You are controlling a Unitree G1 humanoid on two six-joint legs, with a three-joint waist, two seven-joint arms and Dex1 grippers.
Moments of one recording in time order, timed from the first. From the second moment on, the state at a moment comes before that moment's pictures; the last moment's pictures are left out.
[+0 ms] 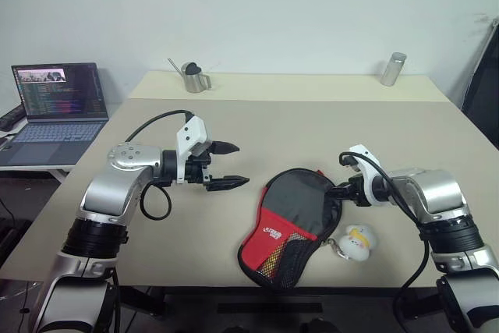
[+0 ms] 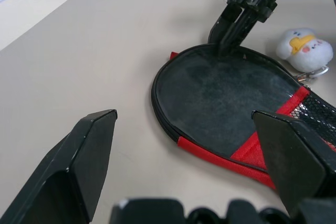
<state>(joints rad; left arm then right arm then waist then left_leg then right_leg) -0.68 0.71 -0.06 0.05 -0.33 0.43 -1.19 -0.72 -0.57 0.12 0.08 0.21 1.17 0.76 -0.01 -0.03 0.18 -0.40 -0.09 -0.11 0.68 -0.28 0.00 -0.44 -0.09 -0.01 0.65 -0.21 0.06</state>
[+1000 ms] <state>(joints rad) -0.68 0.68 -0.09 0.04 -0.29 0.45 -1.14 -1.09 -0.40 0.39 0.88 -0.14 0.11 0.94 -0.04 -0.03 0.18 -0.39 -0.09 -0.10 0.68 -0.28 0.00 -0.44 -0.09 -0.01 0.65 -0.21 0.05</state>
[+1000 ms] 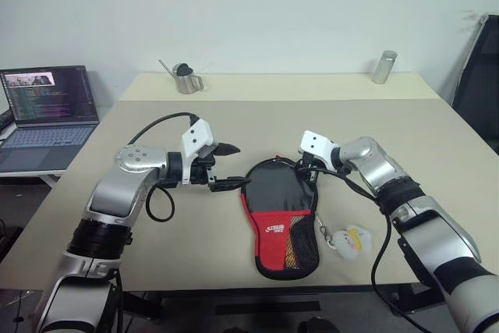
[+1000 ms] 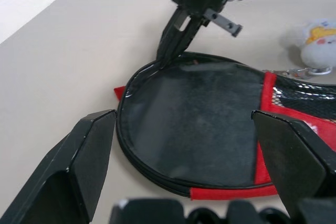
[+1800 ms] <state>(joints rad) -0.84 0.27 -0.27 0.54 -0.13 0.25 -1.03 -0.53 -1.13 0.14 -0.21 0.18 0.46 1.49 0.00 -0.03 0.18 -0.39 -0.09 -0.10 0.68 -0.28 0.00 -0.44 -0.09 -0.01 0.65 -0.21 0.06</state>
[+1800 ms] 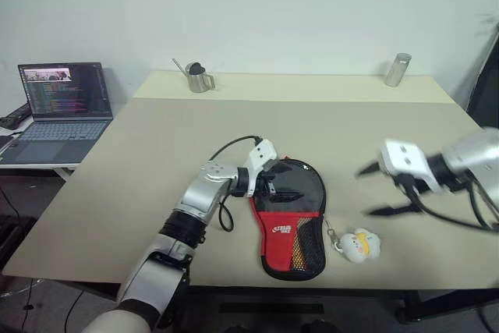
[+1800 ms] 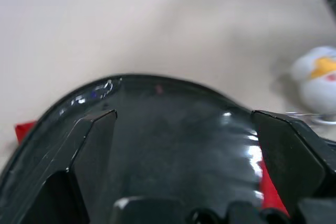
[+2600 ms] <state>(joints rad) -0.88 0.19 -0.30 0.76 -0.02 0.15 -0.95 -0.52 -0.98 0.42 -0.16 -0.02 0.36 1.43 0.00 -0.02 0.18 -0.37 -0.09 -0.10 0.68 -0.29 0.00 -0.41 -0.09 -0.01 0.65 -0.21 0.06</state>
